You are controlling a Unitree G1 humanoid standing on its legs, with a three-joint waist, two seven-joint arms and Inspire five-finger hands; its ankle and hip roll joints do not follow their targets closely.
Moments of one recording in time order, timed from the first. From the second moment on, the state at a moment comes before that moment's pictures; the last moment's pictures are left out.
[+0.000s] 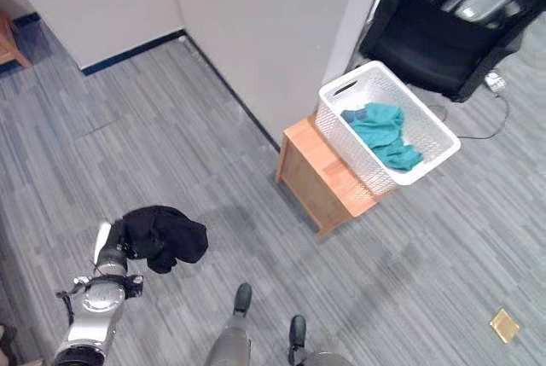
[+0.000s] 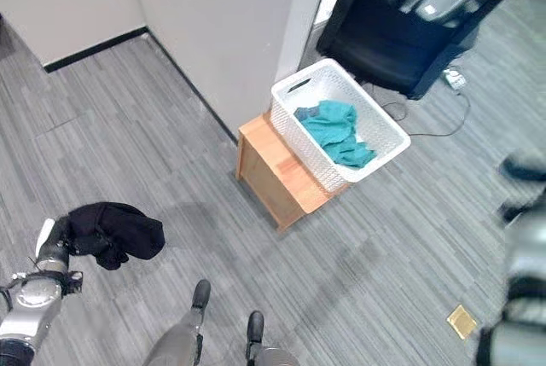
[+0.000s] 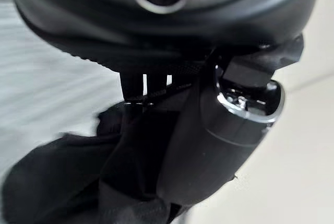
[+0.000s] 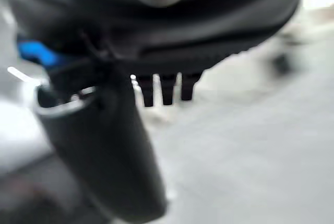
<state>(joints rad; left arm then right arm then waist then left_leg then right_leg) -0.08 0.66 0.00 0.45 -0.27 -0.09 0.21 -0.27 -0.75 -0.12 1.04 -0.01 0.03 -0.32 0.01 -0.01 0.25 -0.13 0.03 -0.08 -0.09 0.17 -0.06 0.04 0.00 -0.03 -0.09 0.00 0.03</state>
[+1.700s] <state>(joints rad) -1.32 1.03 -0.69 0.88 0.01 -0.07 0.44 -0.13 -0.31 0.31 1.24 -0.21 0.03 -0.12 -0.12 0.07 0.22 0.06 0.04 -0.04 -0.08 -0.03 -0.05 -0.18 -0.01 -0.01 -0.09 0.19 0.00</state>
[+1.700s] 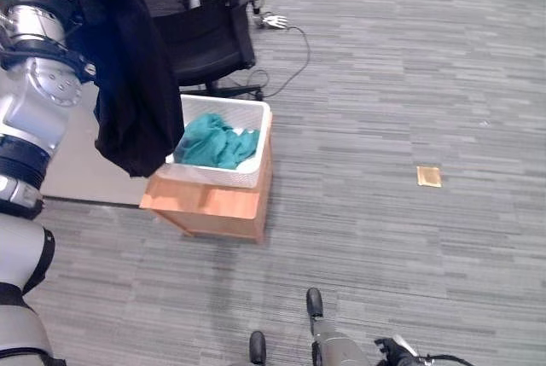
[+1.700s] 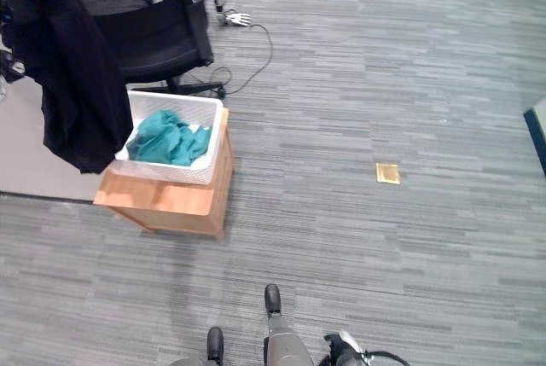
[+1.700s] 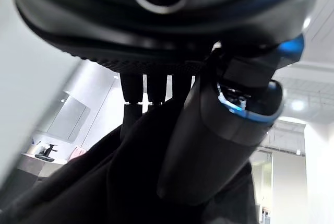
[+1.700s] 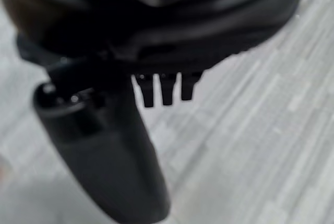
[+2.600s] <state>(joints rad) -1.28 0.97 -0.70 1.04 0.05 -0.08 0.40 -0.10 -0.35 0.34 1.24 -0.20 0.00 -0.14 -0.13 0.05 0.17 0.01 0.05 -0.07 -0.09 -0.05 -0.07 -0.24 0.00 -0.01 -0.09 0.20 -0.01</state>
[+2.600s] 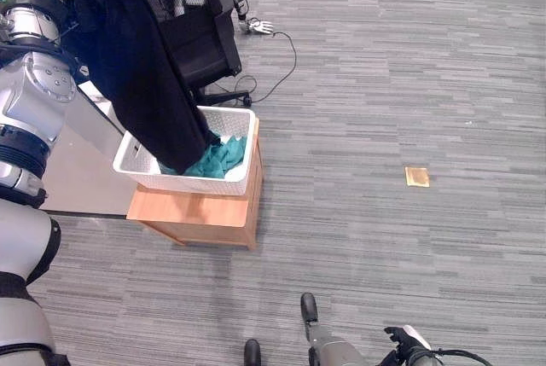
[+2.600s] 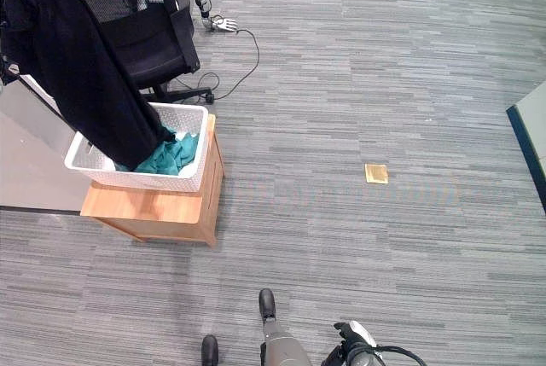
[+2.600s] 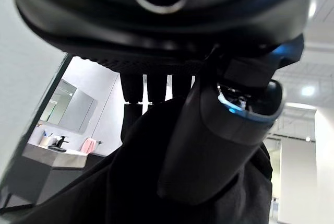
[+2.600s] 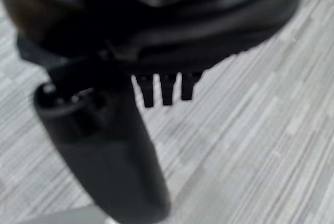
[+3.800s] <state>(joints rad) -1.08 0.87 -0.61 1.18 0.23 -0.04 0.39 -0.12 -0.32 0.34 1.25 -0.11 -0.04 -0.18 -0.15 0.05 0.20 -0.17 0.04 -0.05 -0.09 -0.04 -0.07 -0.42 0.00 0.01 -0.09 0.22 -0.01</state>
